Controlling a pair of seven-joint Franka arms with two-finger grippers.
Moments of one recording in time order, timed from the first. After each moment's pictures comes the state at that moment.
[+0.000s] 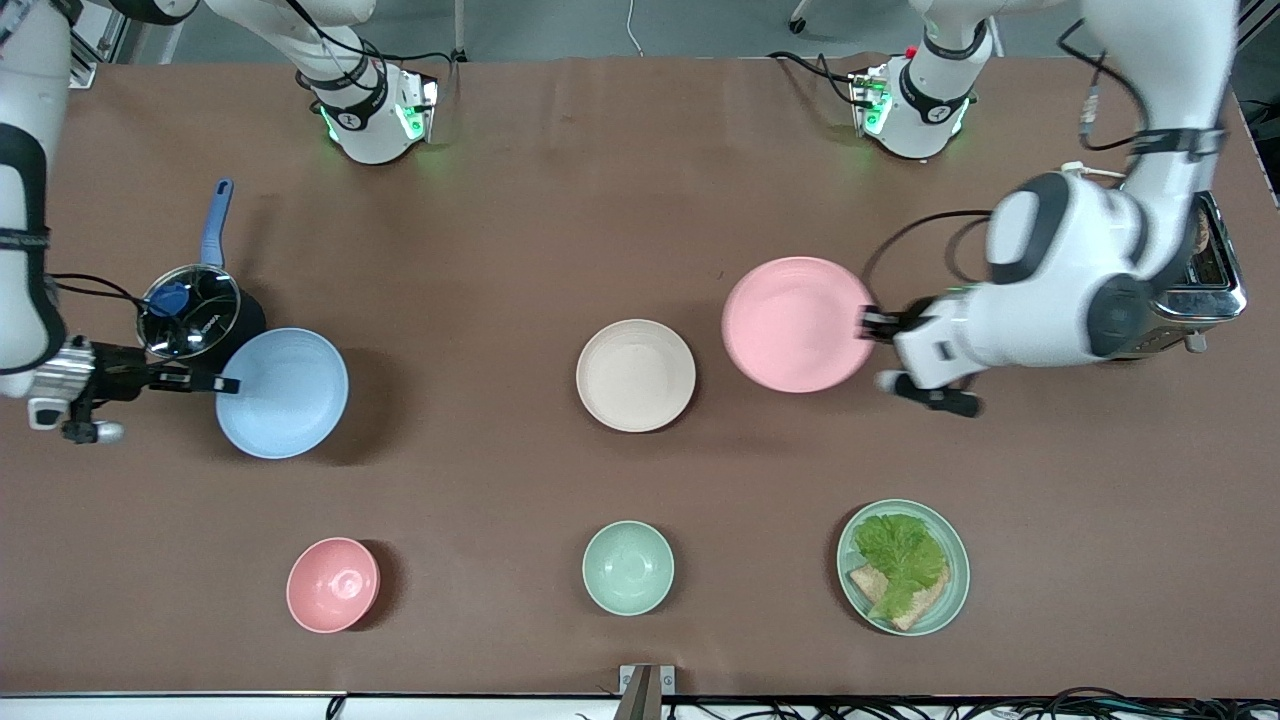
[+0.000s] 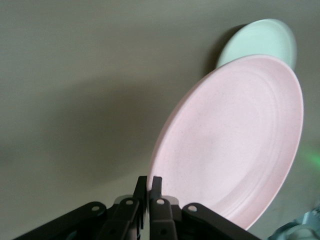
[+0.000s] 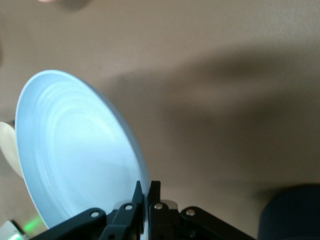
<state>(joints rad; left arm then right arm) 0.06 0.35 -0.46 -1.75 -0.28 1.89 -0.06 -0.04 0.49 -0.38 -1.68 0.63 1.69 -0.45</state>
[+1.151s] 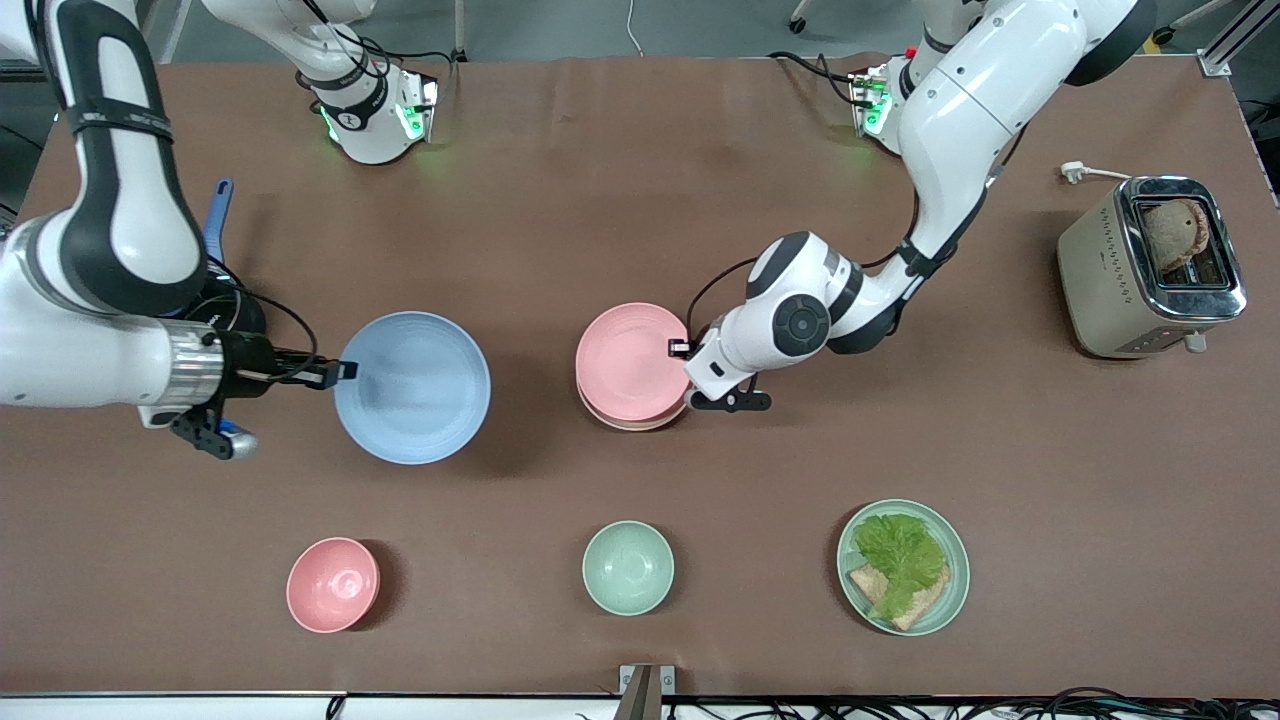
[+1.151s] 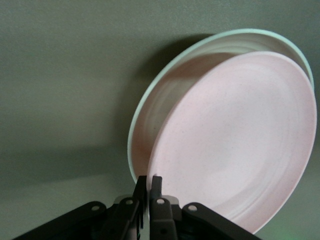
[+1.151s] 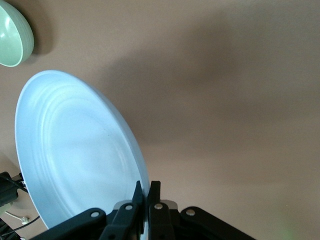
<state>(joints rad) -0.17 0.74 -0.56 -1.72 -0.06 2.36 -0.59 0.04 0.36 0.02 -1.63 0.48 1.72 0.25</state>
